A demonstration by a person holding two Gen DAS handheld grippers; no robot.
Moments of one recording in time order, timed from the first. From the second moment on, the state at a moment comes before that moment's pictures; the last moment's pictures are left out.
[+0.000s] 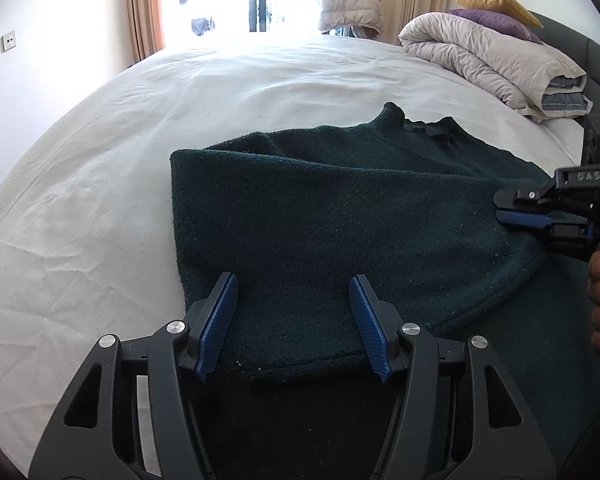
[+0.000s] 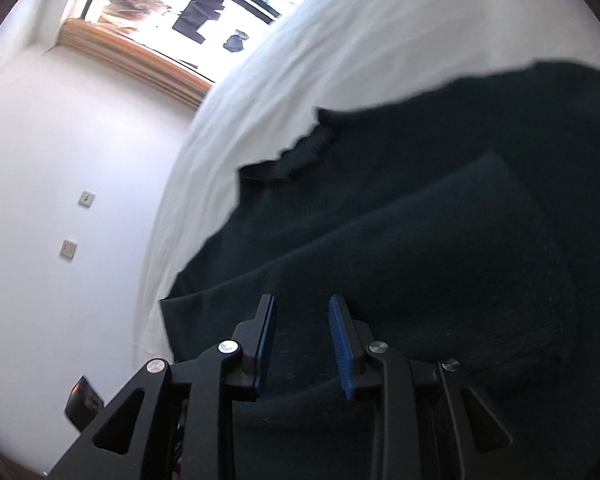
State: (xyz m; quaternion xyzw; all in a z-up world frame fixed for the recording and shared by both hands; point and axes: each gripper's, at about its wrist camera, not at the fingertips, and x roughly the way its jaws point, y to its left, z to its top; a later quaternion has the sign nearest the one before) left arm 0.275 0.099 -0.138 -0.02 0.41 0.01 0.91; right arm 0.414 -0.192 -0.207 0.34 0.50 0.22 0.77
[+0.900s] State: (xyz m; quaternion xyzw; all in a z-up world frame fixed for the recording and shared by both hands) left arm 0.279 0.092 -0.140 0.01 0.41 0.03 0.91; right arm 0.213 -0.653 -0.225 0.62 0.22 -0.11 0.74
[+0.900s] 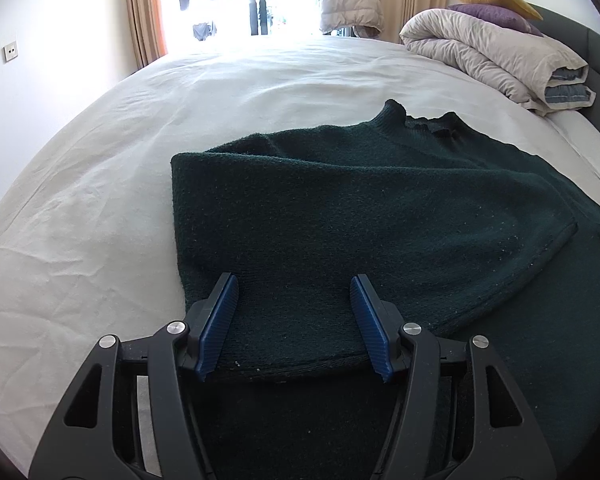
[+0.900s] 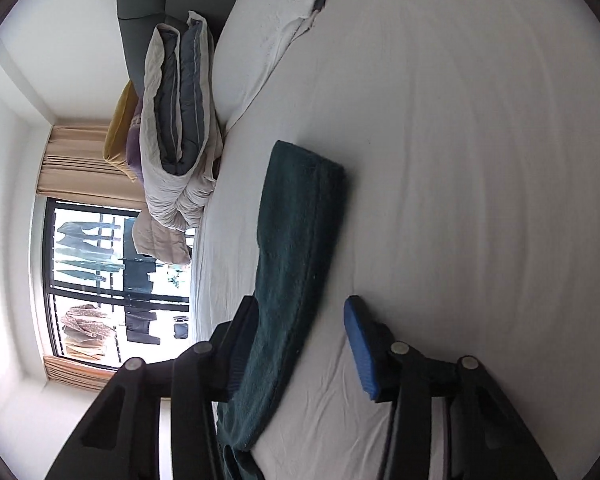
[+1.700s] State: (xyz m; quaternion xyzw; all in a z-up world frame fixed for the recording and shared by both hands) left arm 0.276 0.094 -0.141 0.00 0.40 0.03 0.91; right arm 0.312 -0.545 -0.135 0.46 0.25 -0.06 0.85
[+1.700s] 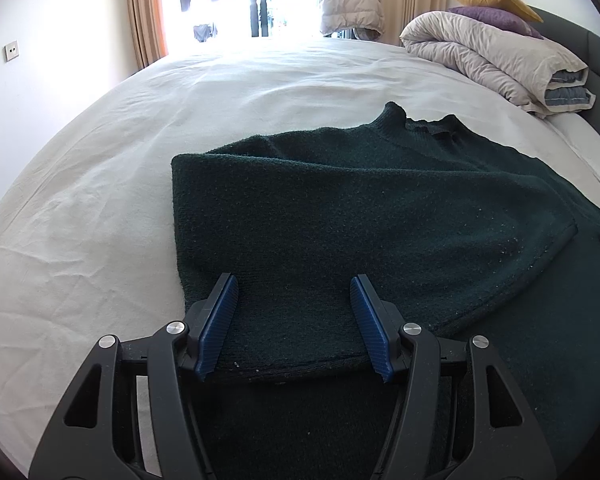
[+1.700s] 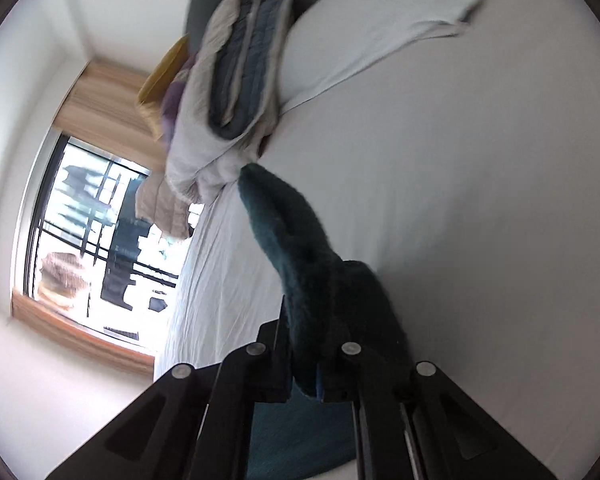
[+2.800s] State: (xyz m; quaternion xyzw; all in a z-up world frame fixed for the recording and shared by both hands) left arm 0.374 0.065 -0.131 -0.34 0.52 -0.19 0.76; right arm 0.288 -0.078 -0.140 -0.17 0.31 0.22 0.91
